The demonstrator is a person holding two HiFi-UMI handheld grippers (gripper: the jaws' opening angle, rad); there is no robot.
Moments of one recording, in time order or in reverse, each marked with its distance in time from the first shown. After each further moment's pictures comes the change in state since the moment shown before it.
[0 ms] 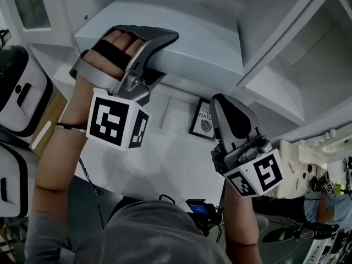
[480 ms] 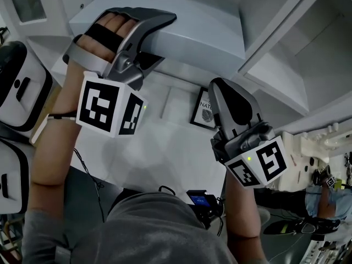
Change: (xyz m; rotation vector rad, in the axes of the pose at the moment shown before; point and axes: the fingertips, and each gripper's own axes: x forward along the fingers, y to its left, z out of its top) left arm 0.000 0.001 -0.001 0.007 -0.014 0.001; right arm 0.004 0.000 -0.002 0.015 -0.009 0.016
